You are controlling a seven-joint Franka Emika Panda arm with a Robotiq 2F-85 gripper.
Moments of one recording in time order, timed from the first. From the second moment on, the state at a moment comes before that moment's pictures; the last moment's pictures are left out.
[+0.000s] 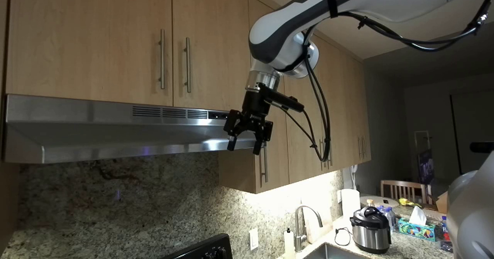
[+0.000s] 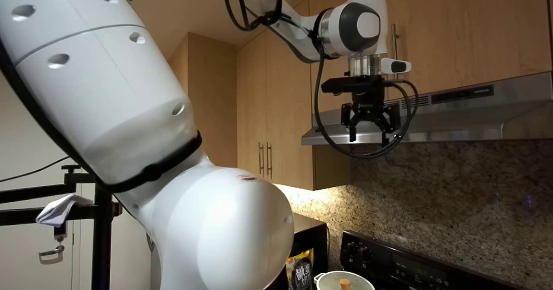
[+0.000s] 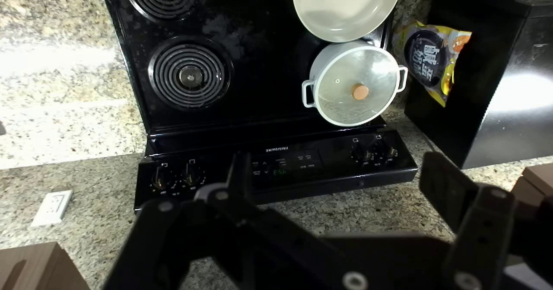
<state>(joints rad) 0.07 -0.58 -0.02 -2.35 0.17 2.04 0.03</state>
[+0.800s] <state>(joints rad) 0.07 -0.58 -0.02 -2.35 0.17 2.04 0.03</state>
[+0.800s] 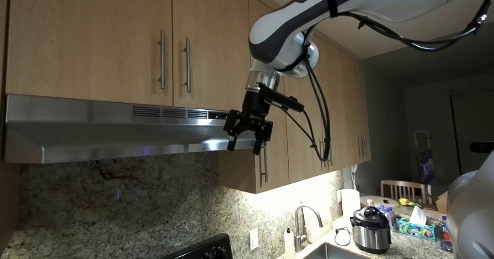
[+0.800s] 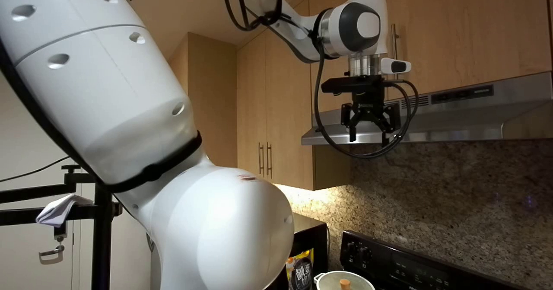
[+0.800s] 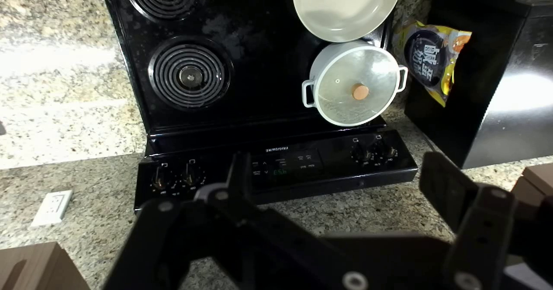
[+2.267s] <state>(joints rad) 0.06 -0.62 0.01 -2.30 0.16 2.01 0.04</state>
